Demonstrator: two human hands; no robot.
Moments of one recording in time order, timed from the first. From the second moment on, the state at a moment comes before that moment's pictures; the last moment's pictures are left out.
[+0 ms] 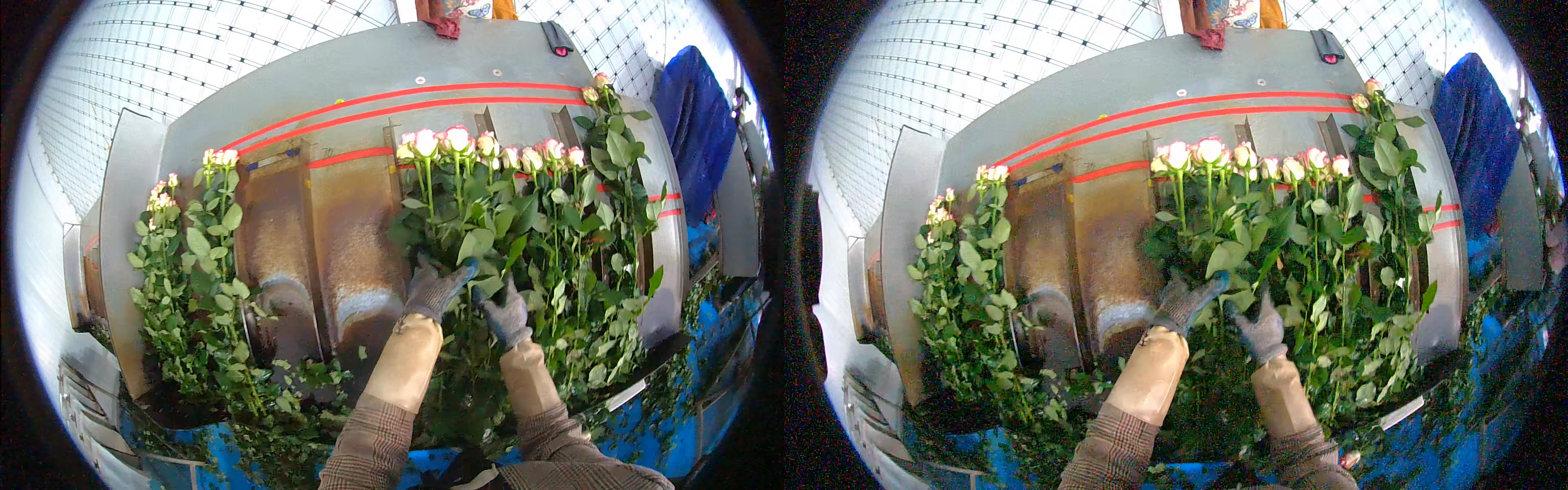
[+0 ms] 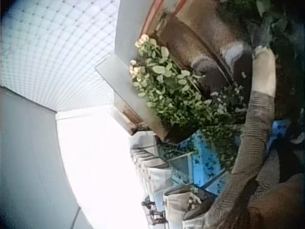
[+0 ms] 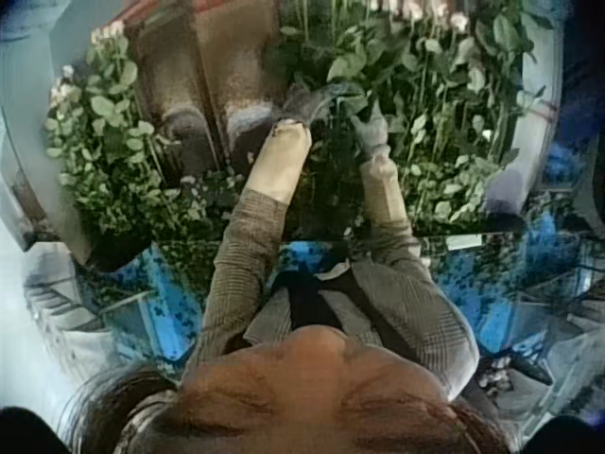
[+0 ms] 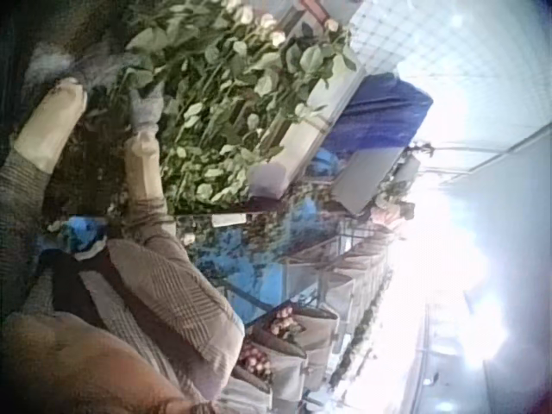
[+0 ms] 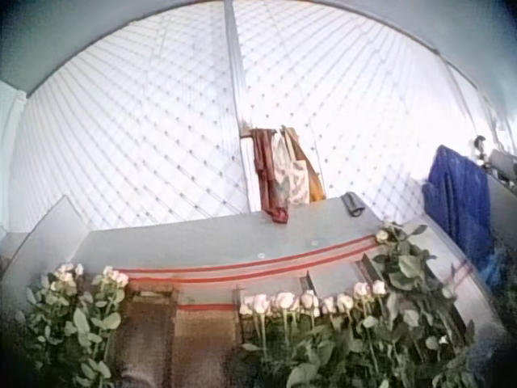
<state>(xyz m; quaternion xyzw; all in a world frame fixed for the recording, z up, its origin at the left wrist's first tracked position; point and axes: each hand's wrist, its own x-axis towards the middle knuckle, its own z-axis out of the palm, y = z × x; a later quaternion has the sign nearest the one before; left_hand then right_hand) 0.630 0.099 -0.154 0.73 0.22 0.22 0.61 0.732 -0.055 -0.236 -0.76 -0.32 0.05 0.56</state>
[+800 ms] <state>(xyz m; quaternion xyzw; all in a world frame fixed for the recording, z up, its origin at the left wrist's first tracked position) 0.103 -0.068 0.123 0.66 0.58 0.36 -0.32 0.400 -0.021 -0.164 -0.26 -0.55 0.68 0.42</state>
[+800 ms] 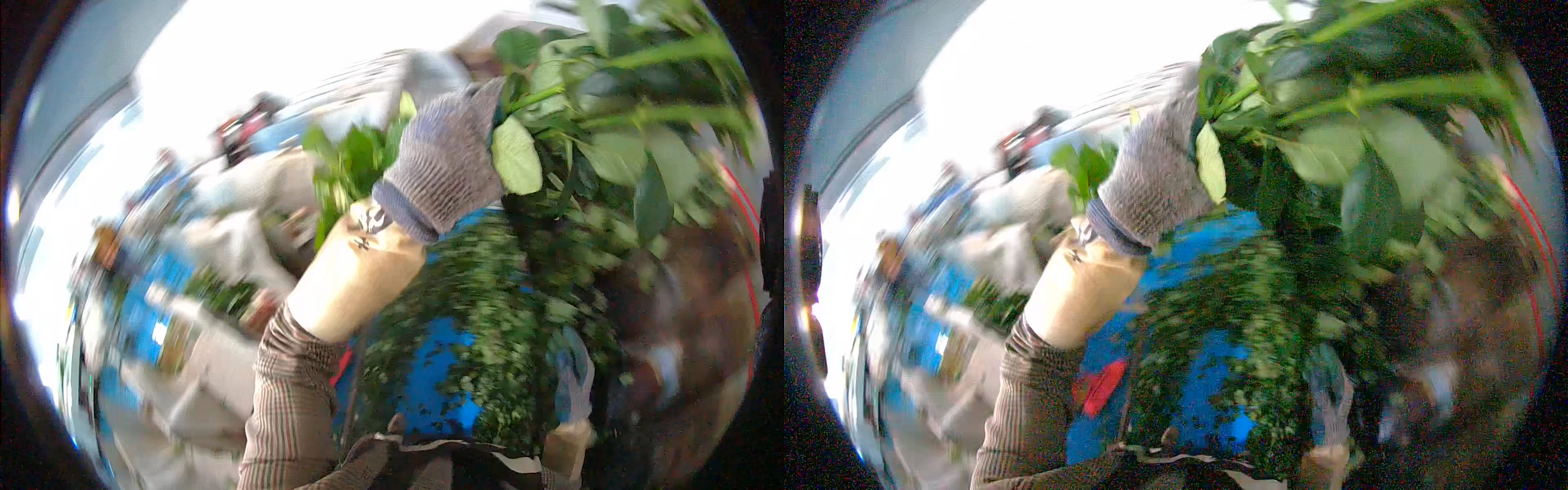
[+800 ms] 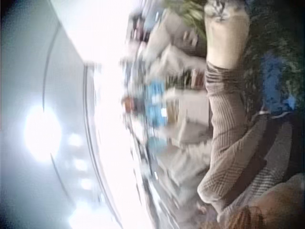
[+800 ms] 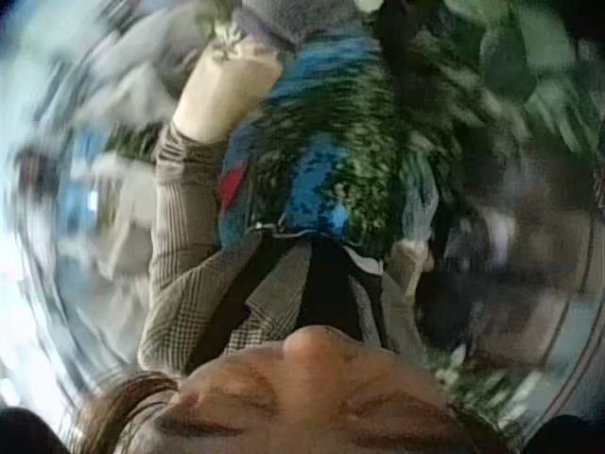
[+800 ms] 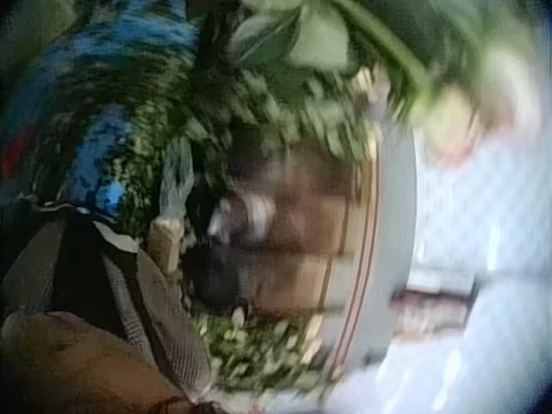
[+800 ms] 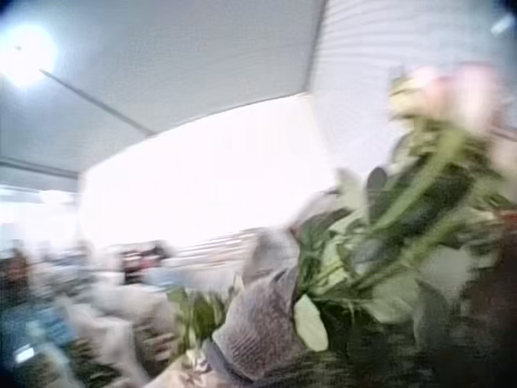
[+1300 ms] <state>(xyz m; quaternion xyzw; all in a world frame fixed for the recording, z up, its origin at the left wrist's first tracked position) -0.073 -0.705 0.039 0.39 0.87 -0.23 -0.20 0.155 -0.154 -0.285 -0.12 -0.90 0.41 -0.08</state>
